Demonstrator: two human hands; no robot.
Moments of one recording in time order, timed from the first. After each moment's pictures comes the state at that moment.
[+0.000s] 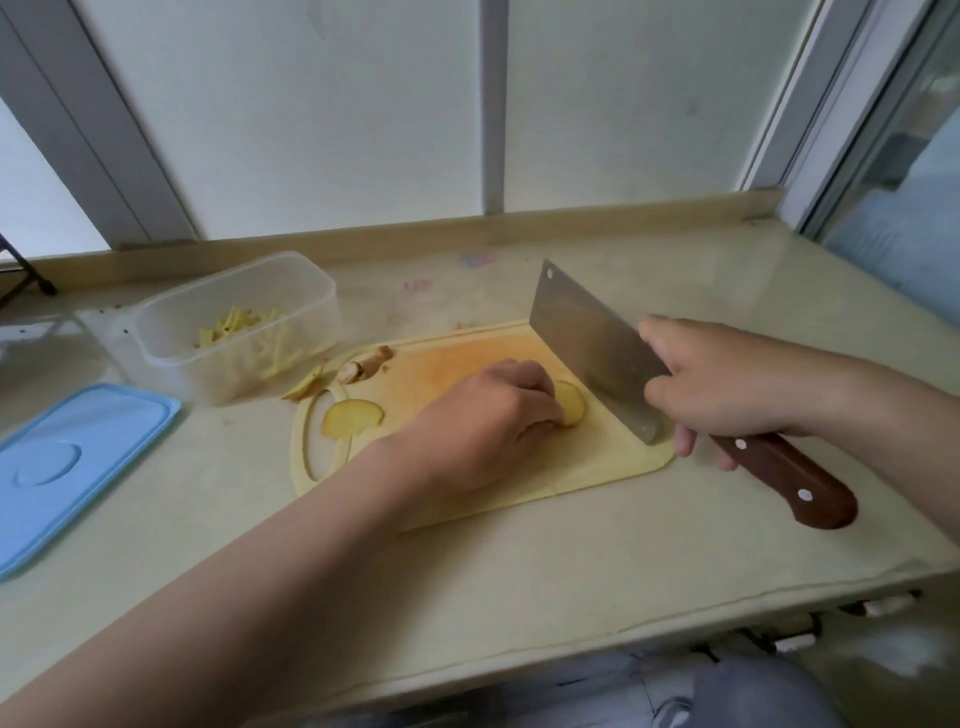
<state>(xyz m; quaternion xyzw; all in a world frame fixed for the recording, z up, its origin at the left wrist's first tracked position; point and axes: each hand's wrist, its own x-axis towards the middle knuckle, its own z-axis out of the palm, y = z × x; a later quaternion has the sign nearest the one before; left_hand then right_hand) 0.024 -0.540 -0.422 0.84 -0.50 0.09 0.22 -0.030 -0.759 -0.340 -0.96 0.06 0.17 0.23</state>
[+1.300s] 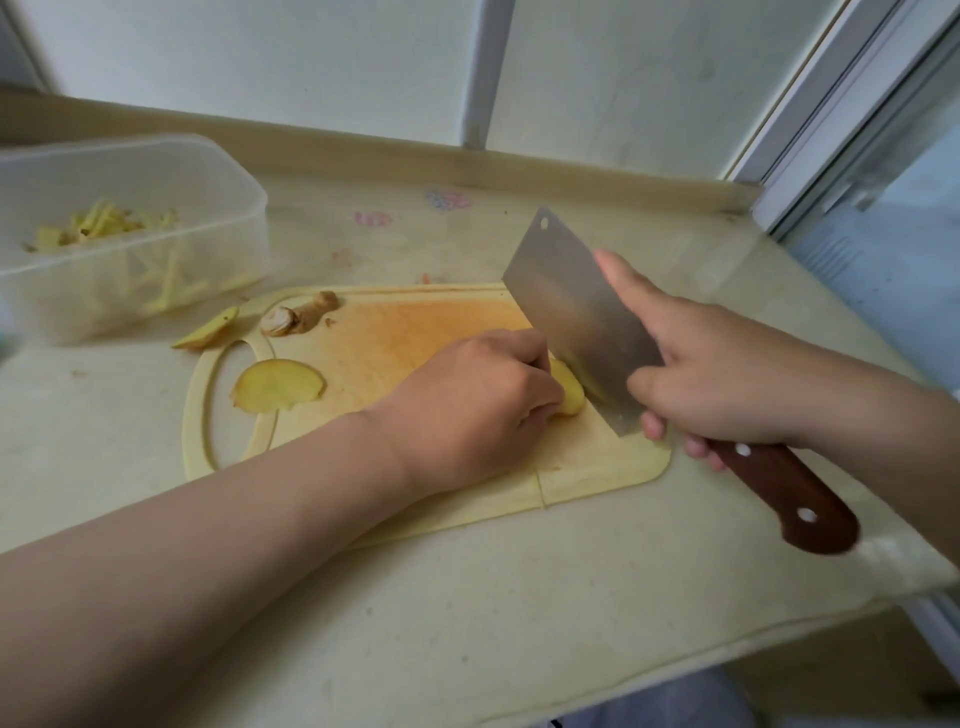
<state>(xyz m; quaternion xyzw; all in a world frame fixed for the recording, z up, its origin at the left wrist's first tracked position) 0.037 -0.552 -0.442 0.81 -0.49 0.14 0.29 -0.017 -0.735 -0.338 -0.96 0.06 0.15 0.23</state>
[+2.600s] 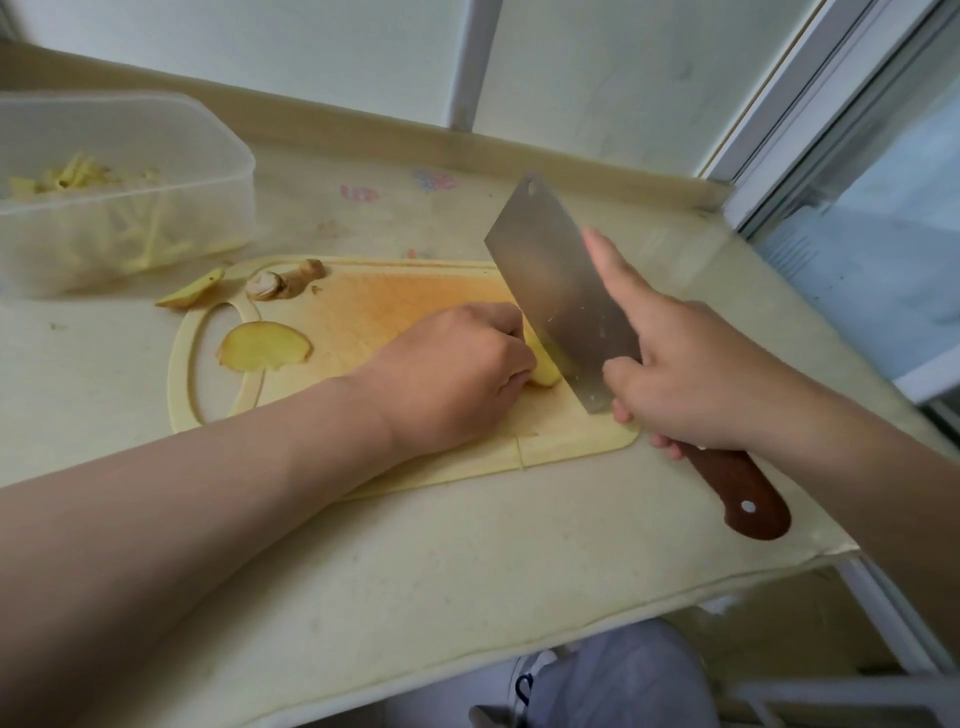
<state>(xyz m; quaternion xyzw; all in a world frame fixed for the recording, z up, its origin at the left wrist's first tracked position) 0.034 -0.549 -0.442 0.82 -0.49 0.15 0.28 -0.042 -0.727 -0.348 -0.97 0.03 0.09 0.21</state>
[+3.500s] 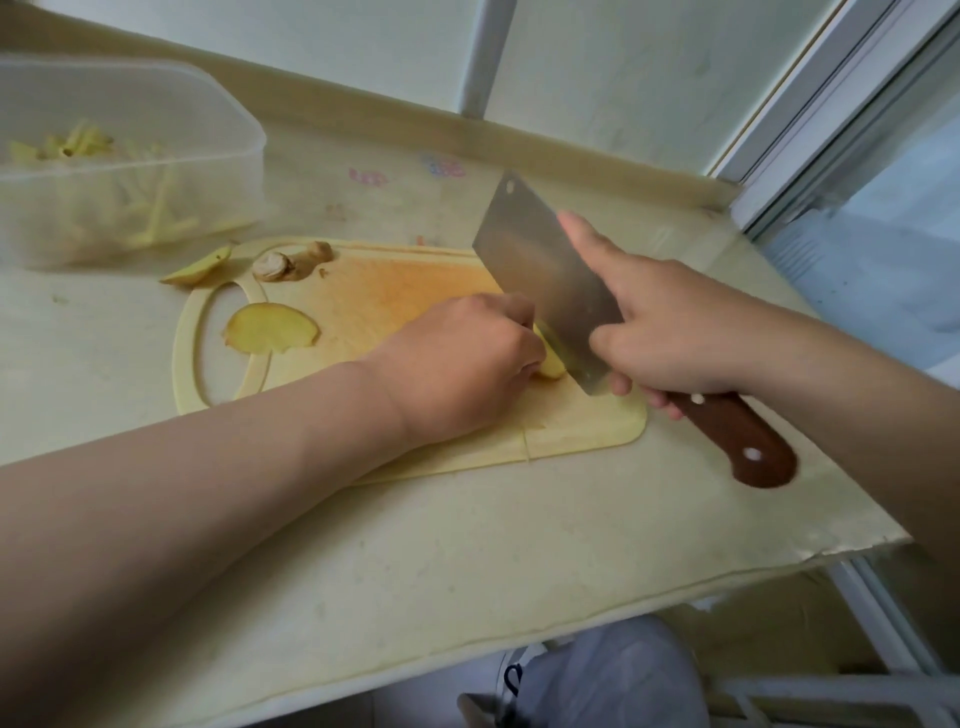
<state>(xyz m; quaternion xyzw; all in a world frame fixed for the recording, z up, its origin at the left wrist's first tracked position) 0.034 -0.548 -0.439 0.82 -0.49 0.16 0.26 -0.008 -0.714 -0.339 -0.98 0.03 0.14 0.15</state>
